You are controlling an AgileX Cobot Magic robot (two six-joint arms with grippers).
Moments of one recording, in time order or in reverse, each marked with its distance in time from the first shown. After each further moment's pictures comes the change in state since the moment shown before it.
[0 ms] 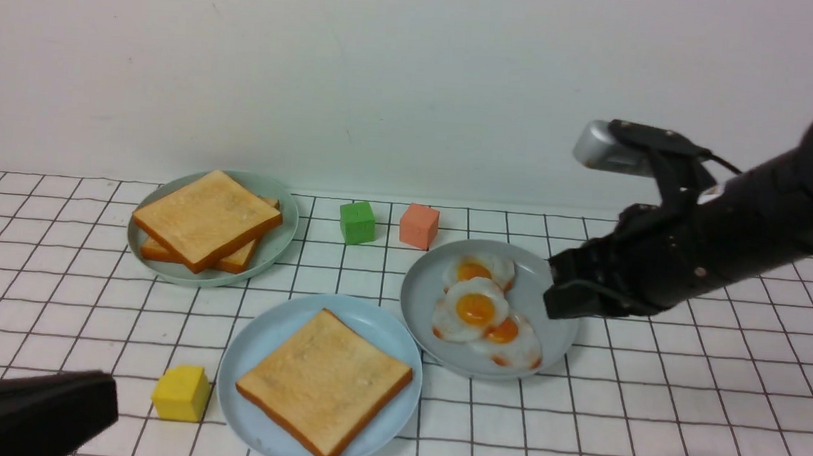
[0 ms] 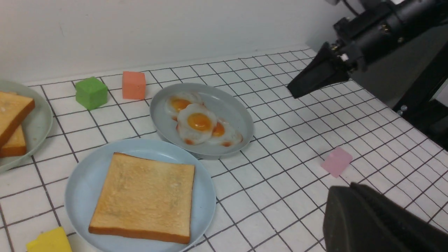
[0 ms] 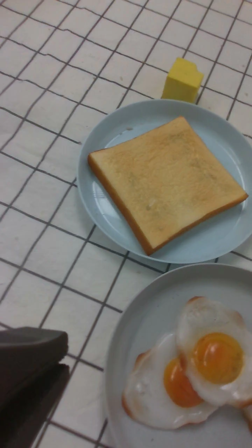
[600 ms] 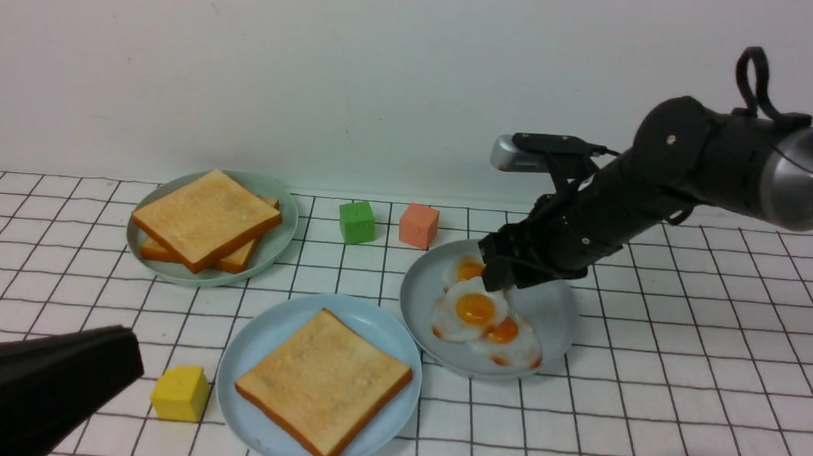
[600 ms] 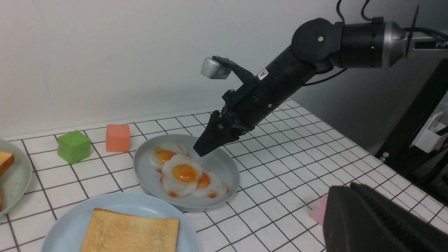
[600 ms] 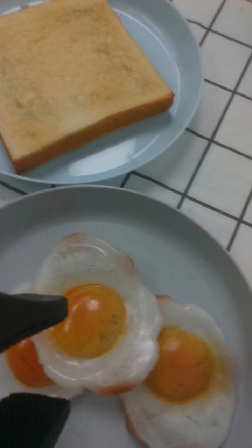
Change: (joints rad) right arm 0.001 0.435 -0.382 -0.100 -0.030 0.000; left arm 0.001 0.032 0.037 0.000 -0.202 0.000
